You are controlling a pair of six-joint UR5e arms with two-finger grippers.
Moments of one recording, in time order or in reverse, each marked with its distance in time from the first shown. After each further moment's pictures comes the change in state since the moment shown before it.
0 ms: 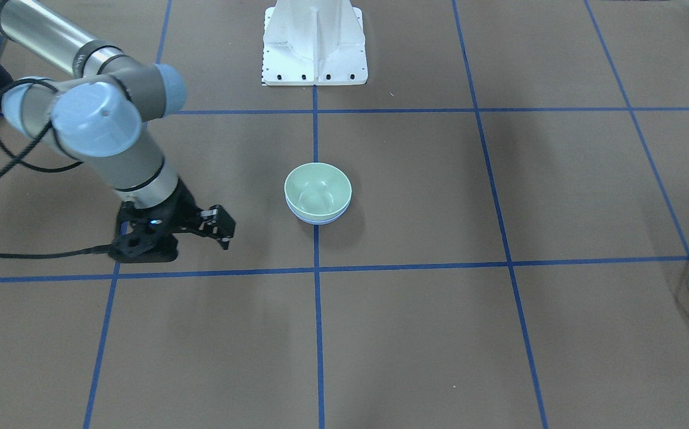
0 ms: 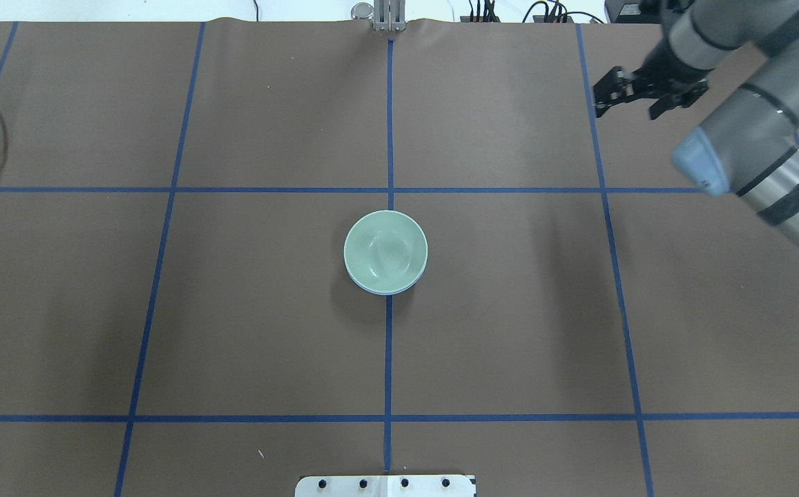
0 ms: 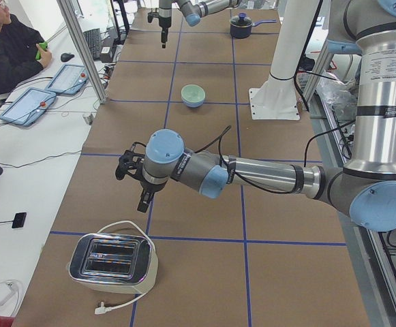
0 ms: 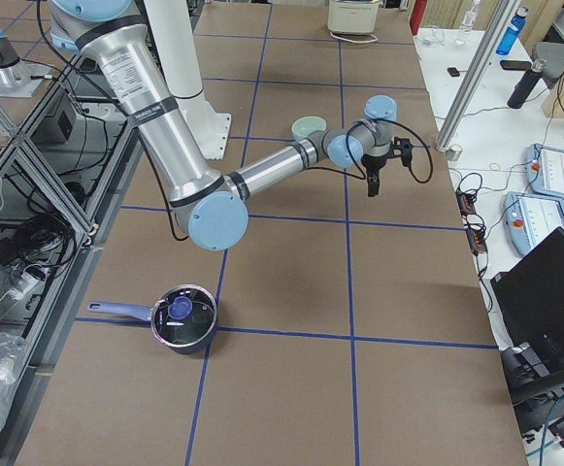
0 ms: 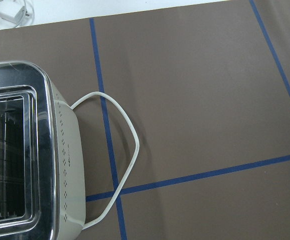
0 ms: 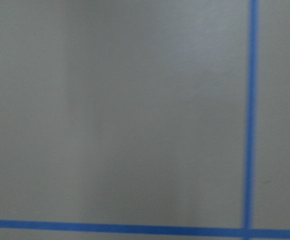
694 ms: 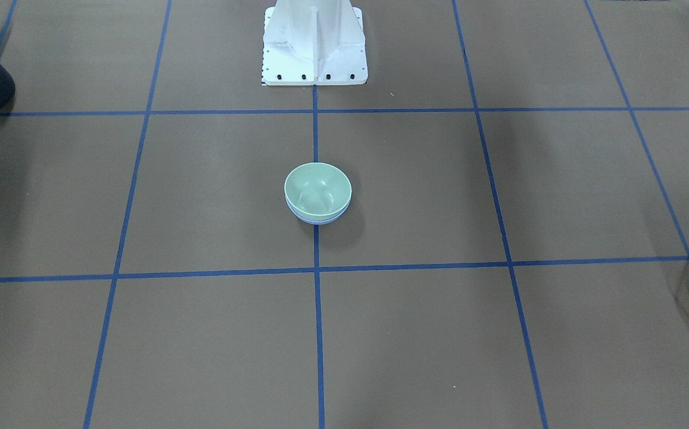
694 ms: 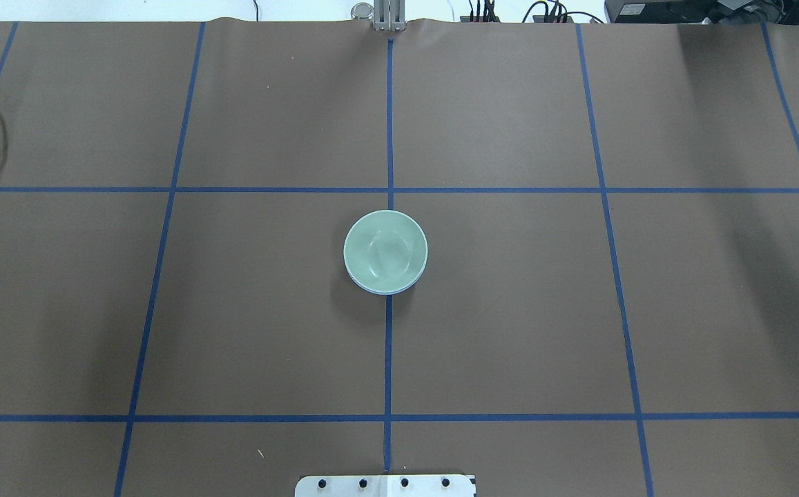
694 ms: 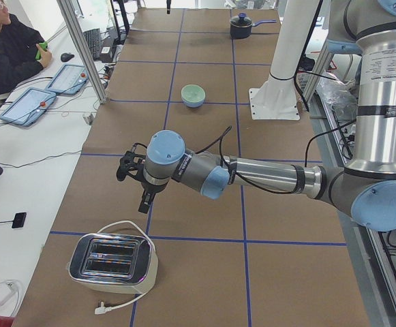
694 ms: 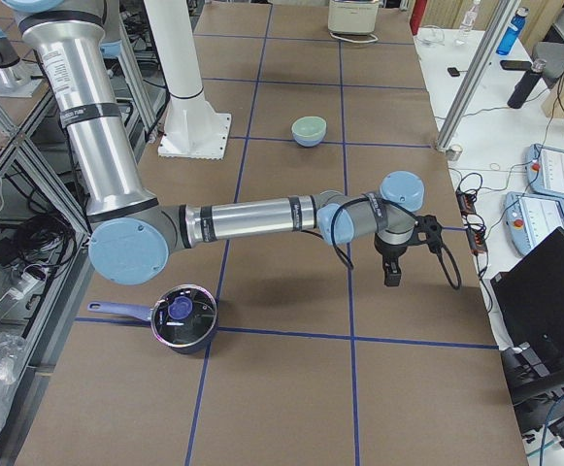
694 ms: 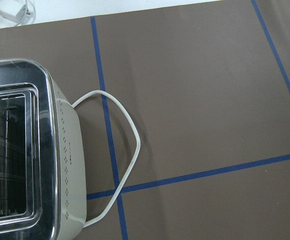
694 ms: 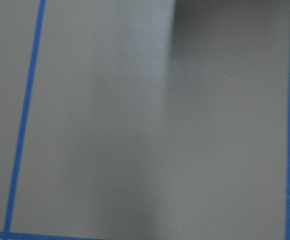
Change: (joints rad) left arm -0.001 0.007 -0.002 0.000 -0.001 0.000; right arm 0.337 -0.213 -0.044 -0.013 0.104 -0.439
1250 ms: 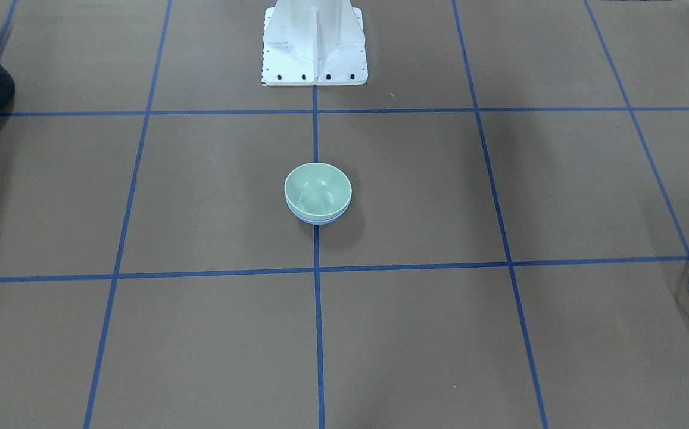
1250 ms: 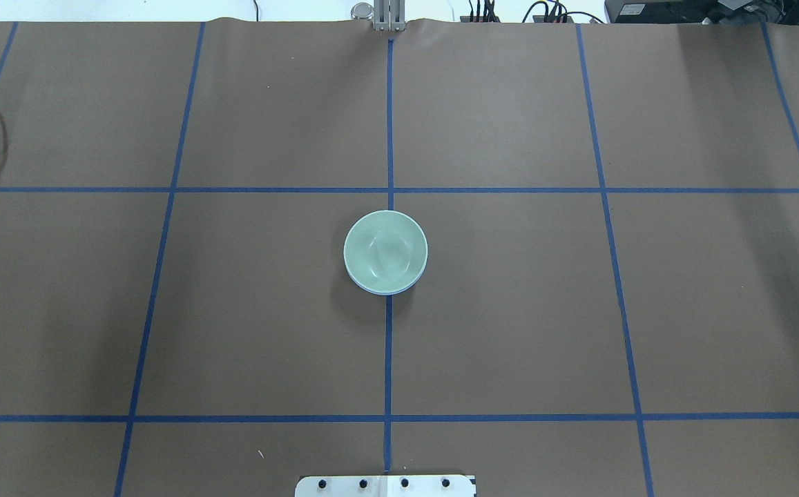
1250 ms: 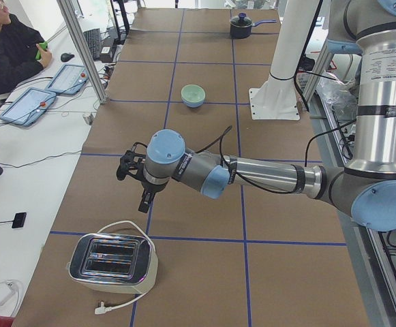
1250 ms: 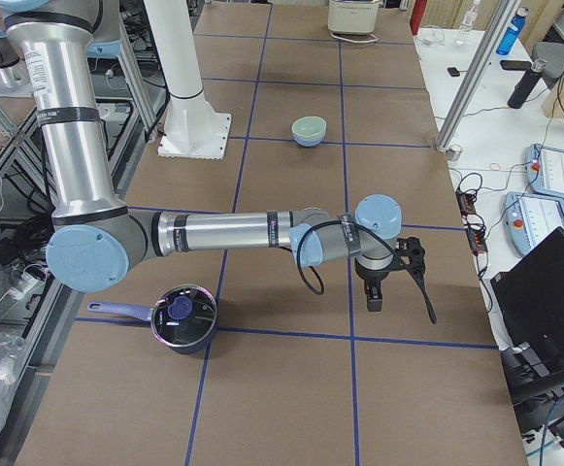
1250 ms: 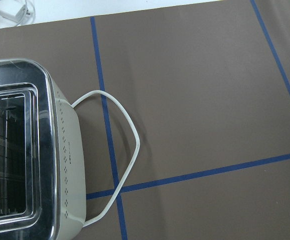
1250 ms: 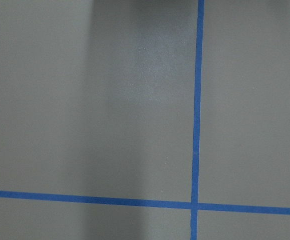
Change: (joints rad) left arm -0.001 0.000 -0.003 0.000 -0.001 0.000; right arm 0.048 -0.098 0.063 0.001 0.011 -0.049
